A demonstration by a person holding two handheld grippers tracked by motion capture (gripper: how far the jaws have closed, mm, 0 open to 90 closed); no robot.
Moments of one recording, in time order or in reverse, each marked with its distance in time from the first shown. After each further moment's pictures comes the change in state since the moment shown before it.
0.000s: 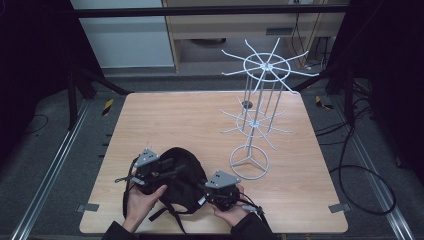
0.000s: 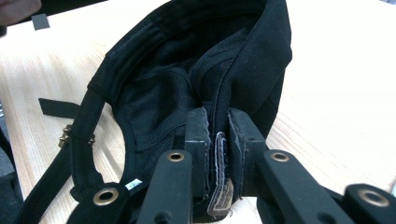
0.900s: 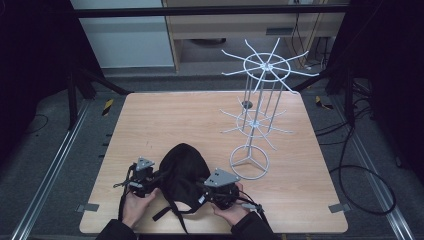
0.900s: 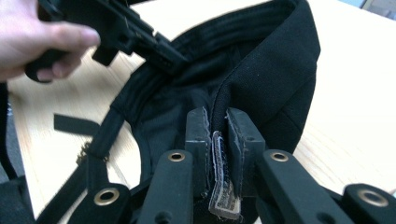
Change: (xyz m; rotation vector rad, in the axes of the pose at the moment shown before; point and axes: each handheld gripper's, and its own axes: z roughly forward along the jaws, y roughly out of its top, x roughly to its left) left arm 0.051 -0.048 0.017 0.168 0.216 -0.041; right arm 0.000 0.009 -0.003 -0.016 0.010 -0.026
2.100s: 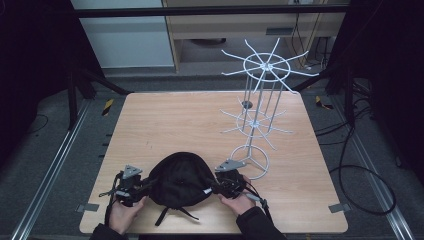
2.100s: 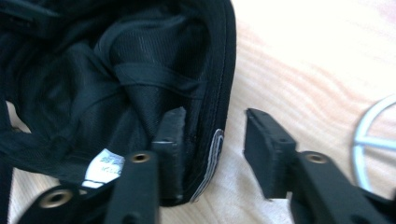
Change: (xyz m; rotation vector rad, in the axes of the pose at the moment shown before) left arm 0.011 -0.020 -0.030 0.028 0.034 -0.024; right arm -0.041 -0.019 0.020 0.170 -0.072 0.217
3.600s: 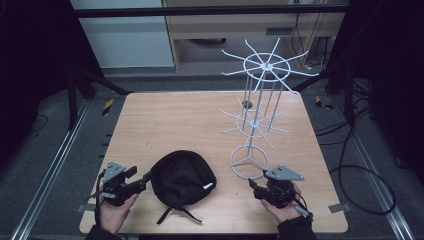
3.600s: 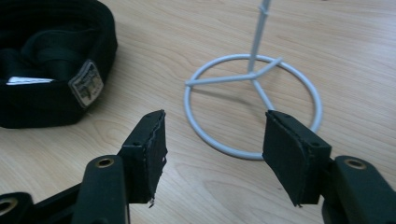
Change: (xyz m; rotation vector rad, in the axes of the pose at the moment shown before) left arm 0.007 0.010 -0.037 -0.230 0.011 -0.029; right arm -0.060 -0.048 -0.099 -0.138 -0.198 0.073
